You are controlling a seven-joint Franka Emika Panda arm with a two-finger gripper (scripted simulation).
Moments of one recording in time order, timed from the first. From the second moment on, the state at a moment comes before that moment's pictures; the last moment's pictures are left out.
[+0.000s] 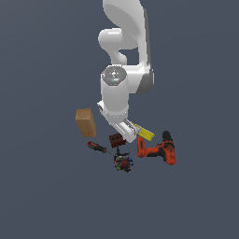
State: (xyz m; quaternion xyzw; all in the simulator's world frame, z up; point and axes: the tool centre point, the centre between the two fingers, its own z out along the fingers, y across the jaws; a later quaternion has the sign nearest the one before) arm -0.005 -0.008 0.138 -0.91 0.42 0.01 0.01
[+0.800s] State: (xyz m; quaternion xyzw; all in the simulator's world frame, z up) arm -0.015 -0.011 0.084 -0.83 0.56 0.00 0.00
